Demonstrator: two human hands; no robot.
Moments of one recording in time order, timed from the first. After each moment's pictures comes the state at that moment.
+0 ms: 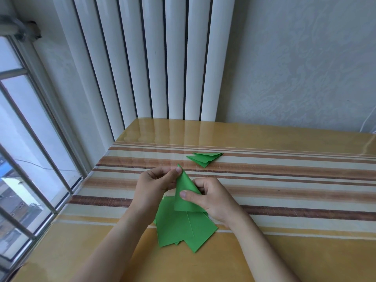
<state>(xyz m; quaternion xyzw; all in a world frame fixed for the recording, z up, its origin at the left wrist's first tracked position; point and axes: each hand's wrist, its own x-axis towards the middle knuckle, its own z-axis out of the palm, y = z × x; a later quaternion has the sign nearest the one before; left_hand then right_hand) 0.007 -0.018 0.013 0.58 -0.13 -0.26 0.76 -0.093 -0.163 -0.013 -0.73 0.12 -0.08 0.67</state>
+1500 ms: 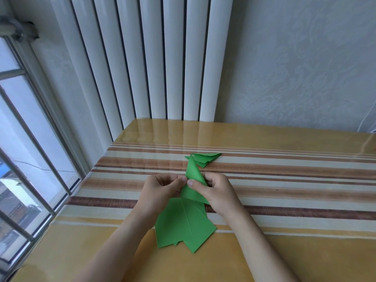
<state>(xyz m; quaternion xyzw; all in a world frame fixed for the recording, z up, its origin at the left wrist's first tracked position) 0.004 -0.022 0.000 0.65 -0.21 -0.26 0.68 -0.094 -0.174 -0.010 -0.73 0.17 -0.17 0.64</state>
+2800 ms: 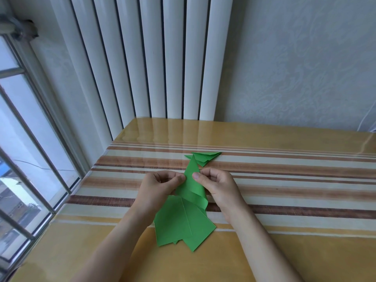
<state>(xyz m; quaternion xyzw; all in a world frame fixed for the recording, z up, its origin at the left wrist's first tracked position) 0.004 -0.019 0.007 0.67 -0.20 -0.24 0.67 -0.095 -0.178 -0.009 -0.66 0.20 -0.19 0.70</state>
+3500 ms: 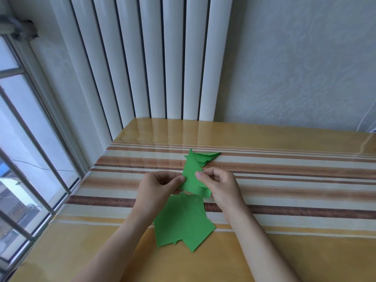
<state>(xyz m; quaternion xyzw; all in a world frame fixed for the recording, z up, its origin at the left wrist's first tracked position) 0.006 -0.020 0.002 0.72 -0.24 -0.18 0.63 -0.095 -0.181 -0.012 -0.68 0.22 -0.24 0.66</state>
